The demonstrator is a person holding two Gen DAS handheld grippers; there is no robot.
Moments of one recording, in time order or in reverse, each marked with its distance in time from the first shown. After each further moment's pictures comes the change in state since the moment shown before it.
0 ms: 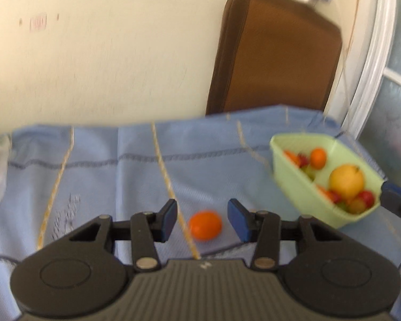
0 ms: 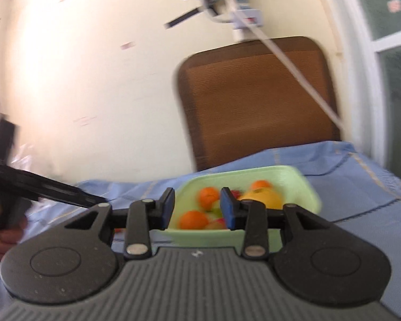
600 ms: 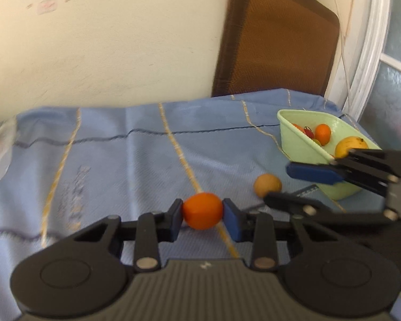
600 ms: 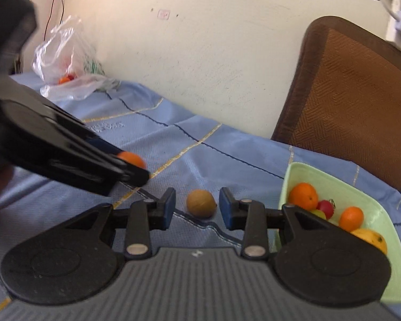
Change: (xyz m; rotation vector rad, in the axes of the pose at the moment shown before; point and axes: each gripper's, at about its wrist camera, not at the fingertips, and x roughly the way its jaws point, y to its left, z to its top) left arm -0.013 0.020 -0.034 0.009 0.003 -0.008; right arm 0.107 0.095 -0.016 -0.485 0.315 0.077
